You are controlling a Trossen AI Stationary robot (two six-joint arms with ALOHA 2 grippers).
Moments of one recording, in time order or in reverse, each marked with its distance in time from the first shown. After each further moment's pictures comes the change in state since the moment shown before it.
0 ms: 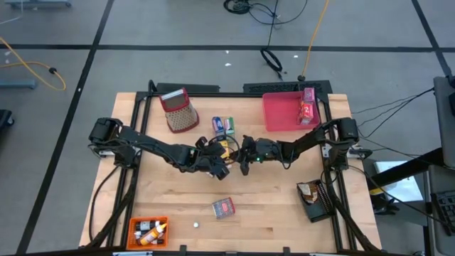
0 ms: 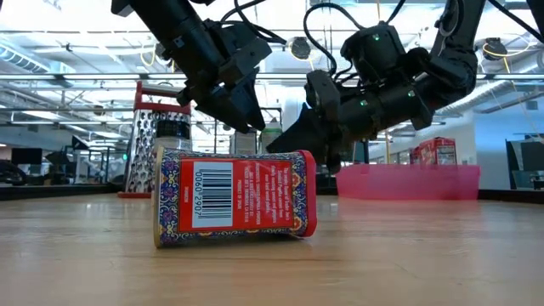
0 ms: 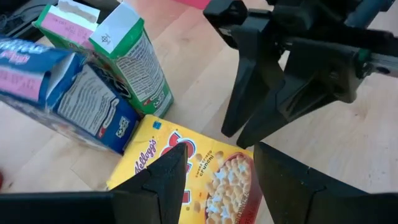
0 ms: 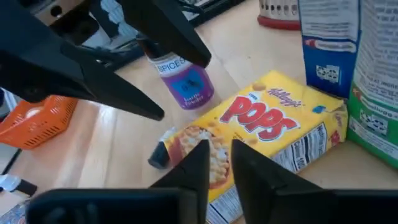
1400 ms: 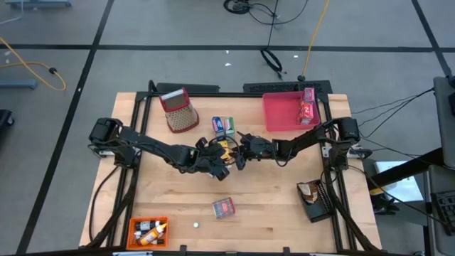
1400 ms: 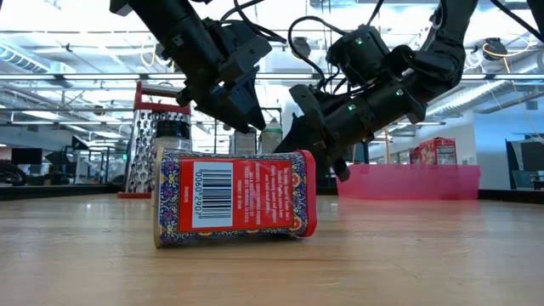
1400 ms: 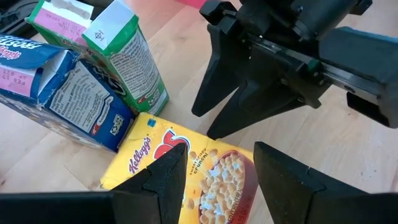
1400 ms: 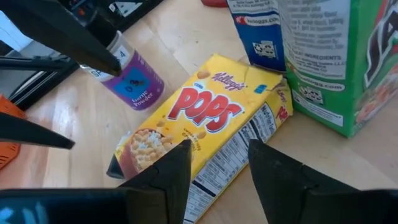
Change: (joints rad) left arm -0.007 0.000 0.000 0.003 0.007 -0.015; right arm -0.017 -0.014 0.069 -0.225 0.108 0.157
